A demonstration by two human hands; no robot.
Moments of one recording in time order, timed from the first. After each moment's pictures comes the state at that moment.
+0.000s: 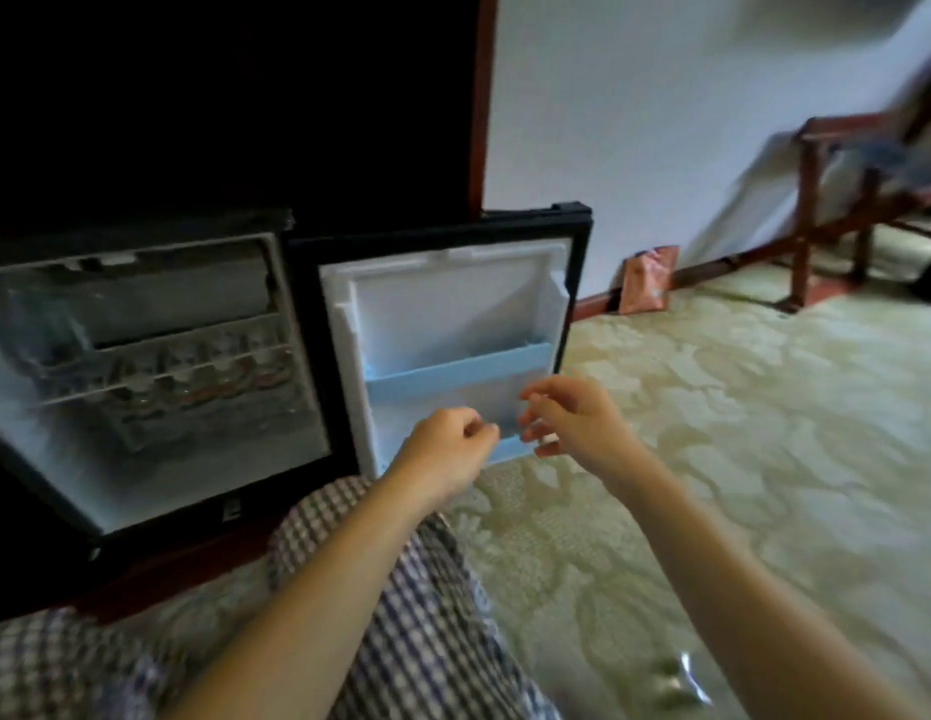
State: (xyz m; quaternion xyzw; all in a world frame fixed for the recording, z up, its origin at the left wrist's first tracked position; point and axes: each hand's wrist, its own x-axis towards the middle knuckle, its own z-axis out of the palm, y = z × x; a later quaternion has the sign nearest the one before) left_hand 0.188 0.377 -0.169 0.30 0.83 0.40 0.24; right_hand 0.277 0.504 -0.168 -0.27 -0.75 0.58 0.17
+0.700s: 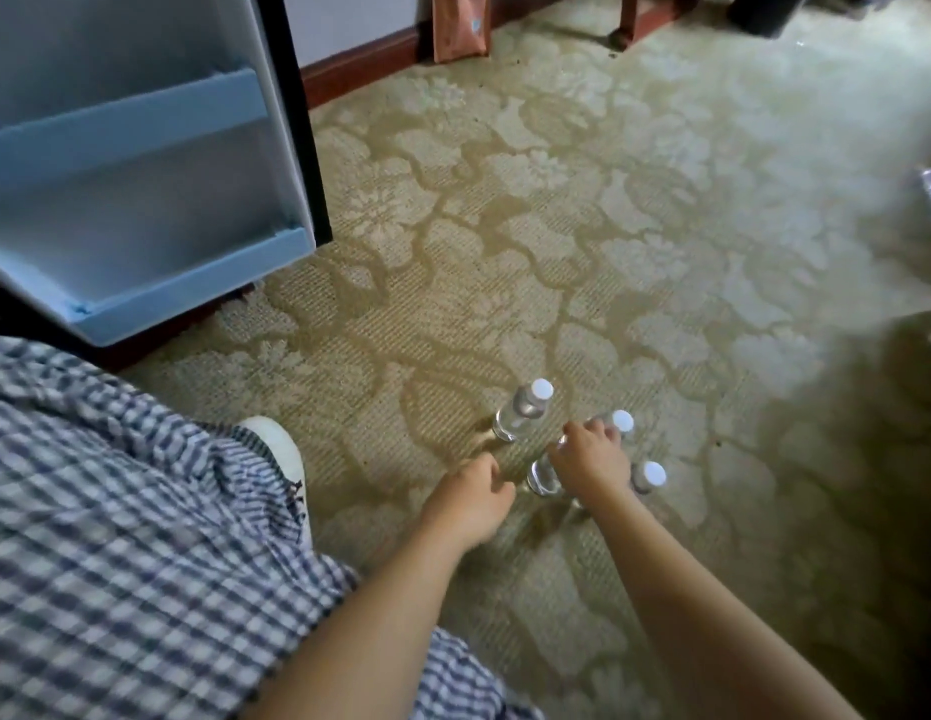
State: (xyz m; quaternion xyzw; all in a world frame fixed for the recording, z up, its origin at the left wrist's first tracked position) left_hand 0.444 0.462 -0.373 0.41 0.75 0.15 0.49; right_hand 0.572 0.576 -0.412 -0.63 -0.74 0.18 -0.16
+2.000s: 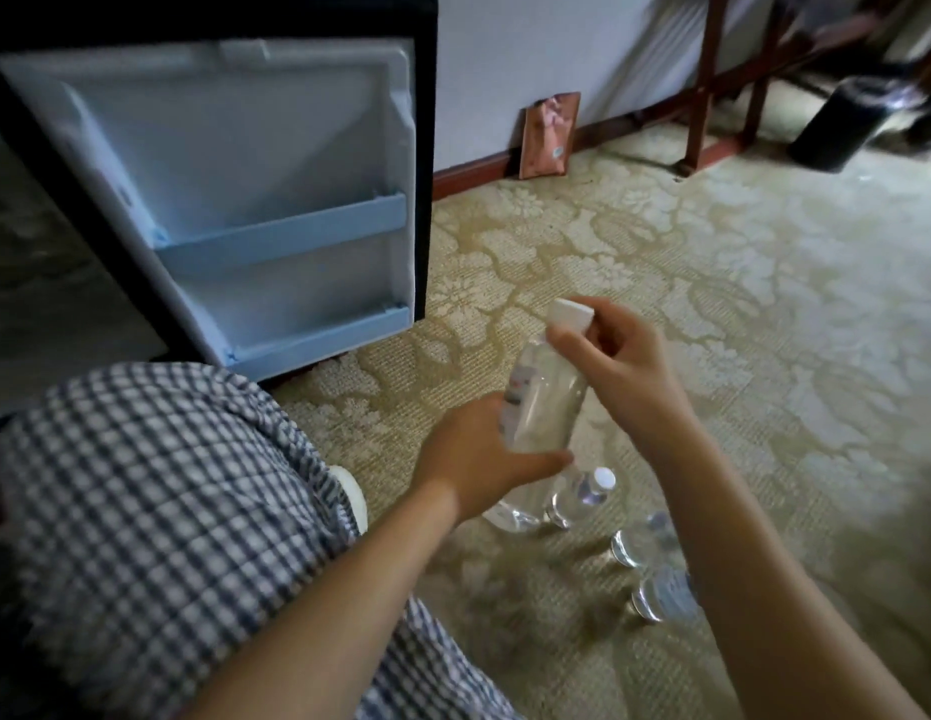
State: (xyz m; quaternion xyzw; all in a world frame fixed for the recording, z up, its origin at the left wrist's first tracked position) left_hand 0.354 0.446 -0.250 0.43 0.75 0.37 0.35; right_hand 0.450 0.557 -0.194 -0.33 -0.76 0.48 0.28
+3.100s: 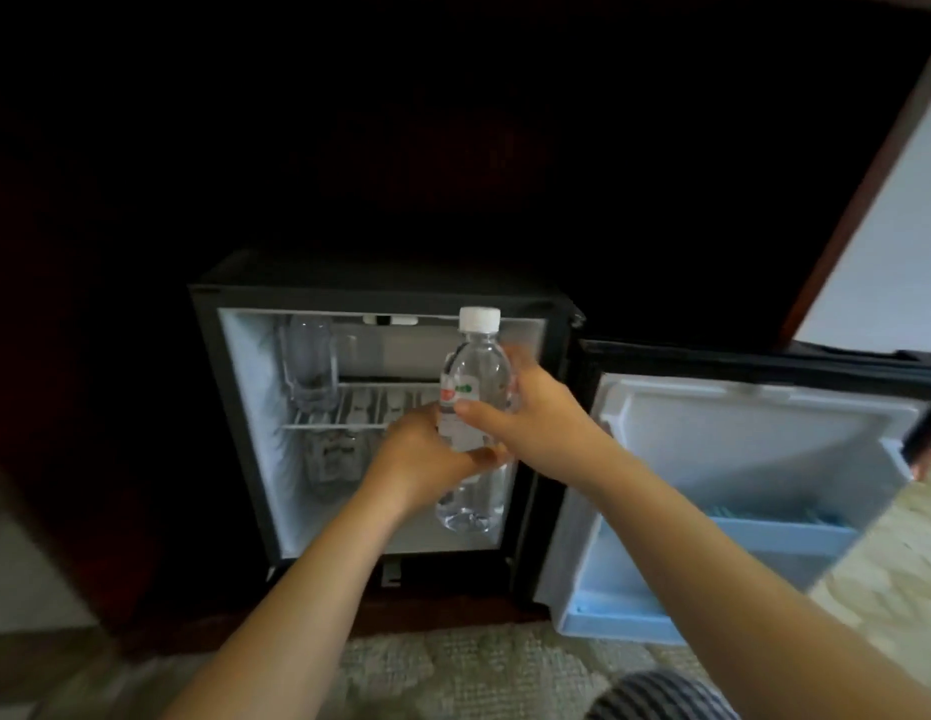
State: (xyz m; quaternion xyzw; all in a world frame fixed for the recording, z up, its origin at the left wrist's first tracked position) left_hand -0.012 0.233 -0.155 0.21 0.82 0.52 0.09; right_hand 0.040 0.356 -0.107 -0.02 -0.90 0.42 0.11
